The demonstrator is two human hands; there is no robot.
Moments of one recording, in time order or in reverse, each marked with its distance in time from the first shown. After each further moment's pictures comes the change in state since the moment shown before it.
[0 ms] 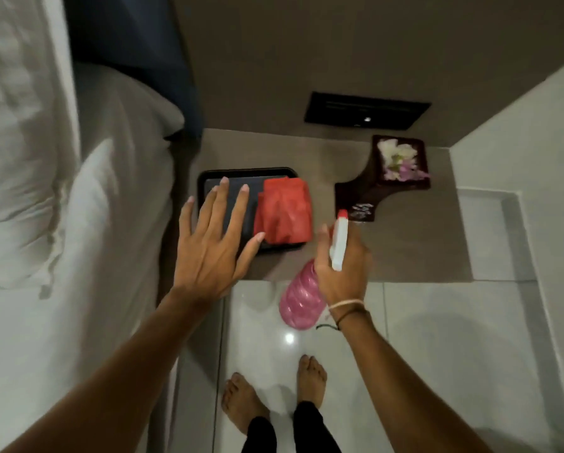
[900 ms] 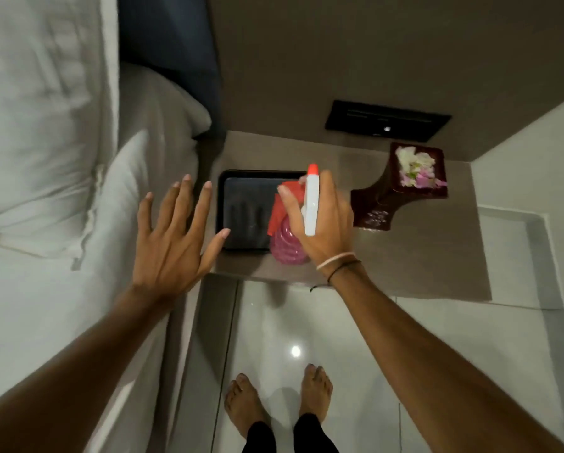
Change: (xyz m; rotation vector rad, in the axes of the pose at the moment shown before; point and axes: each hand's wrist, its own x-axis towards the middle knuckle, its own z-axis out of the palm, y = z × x) left_hand -0.037 -0.060 -0.021 0.141 -0.029 -0.160; right_hand 0.040 -0.066 0.026 -0.010 -0.089 -0.364
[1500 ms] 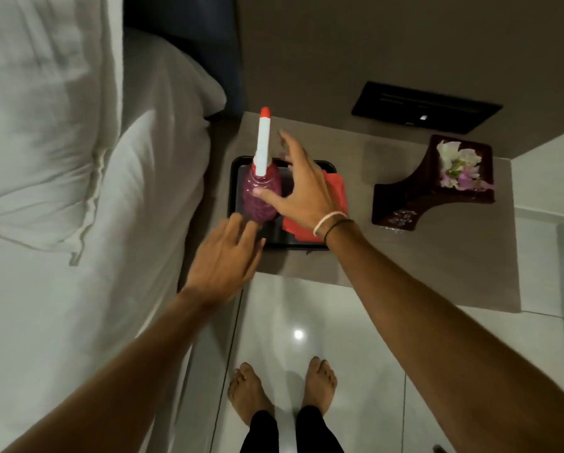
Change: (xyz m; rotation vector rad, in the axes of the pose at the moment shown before) left_hand 0.005 0.050 0.036 -0.346 -0.175 0.101; right_hand 0.043 0.017 0.072 0.263 -0.551 0.066
